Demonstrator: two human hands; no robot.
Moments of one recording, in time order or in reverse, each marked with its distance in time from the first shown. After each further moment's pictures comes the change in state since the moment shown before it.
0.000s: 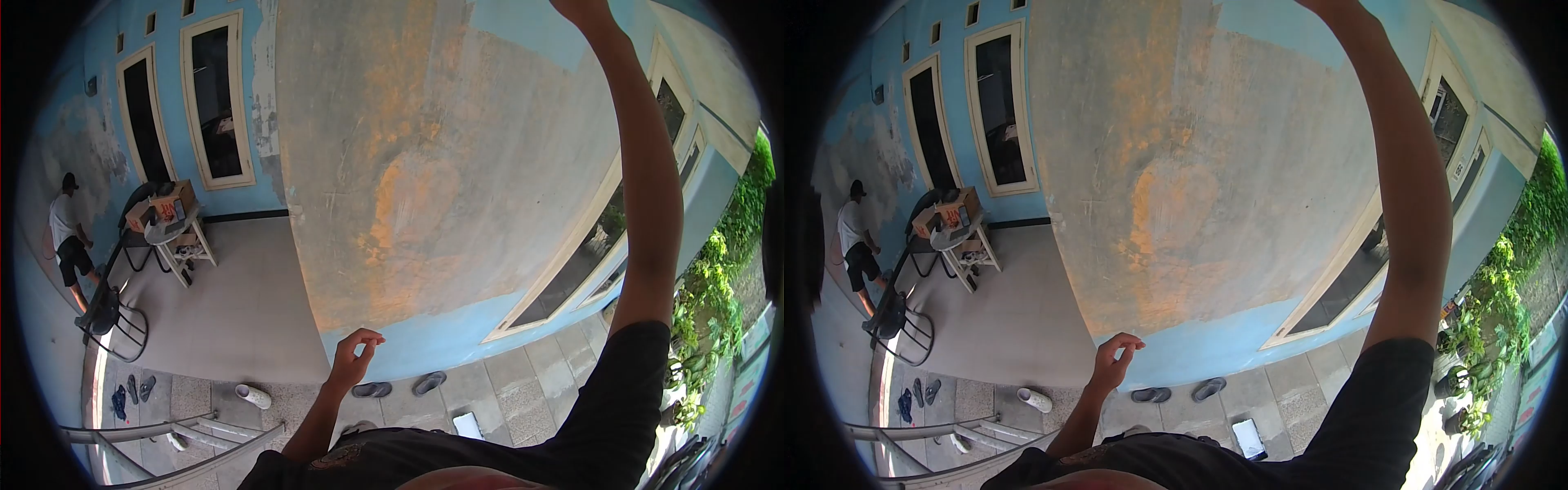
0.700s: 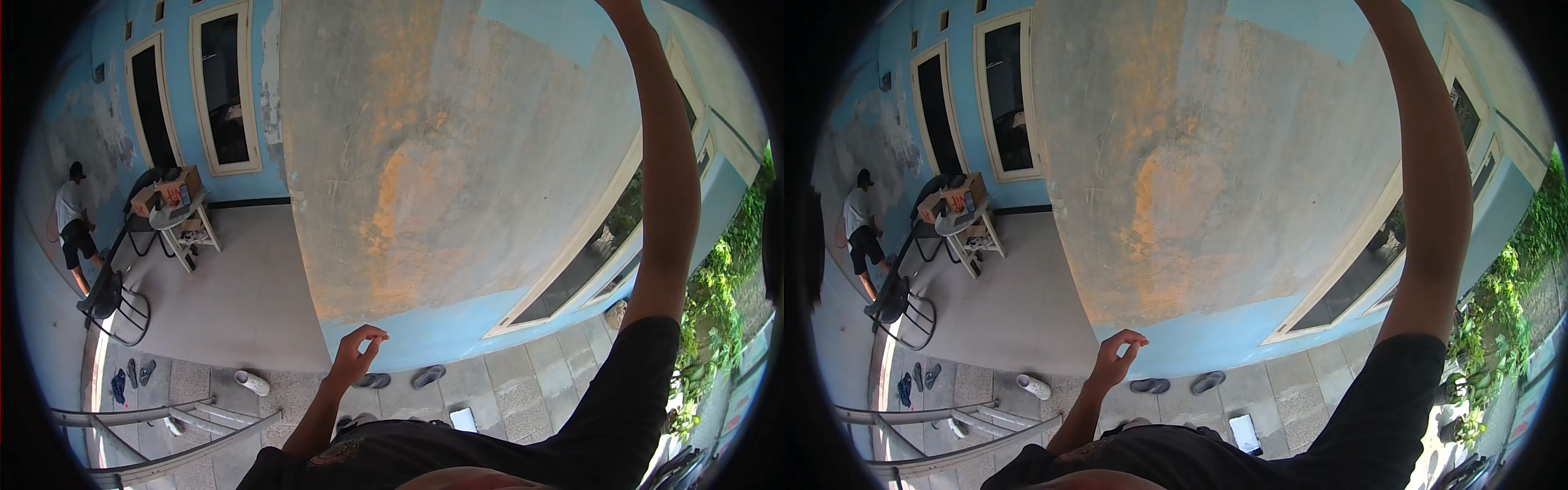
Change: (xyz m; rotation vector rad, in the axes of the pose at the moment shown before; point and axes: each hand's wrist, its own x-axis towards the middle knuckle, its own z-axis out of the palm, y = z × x) left_hand -0.009 0.008 0.010 0.050 -0.021 -0.006; right_hand 0.002 0.021 -0.011 0.066 0.028 -0.023
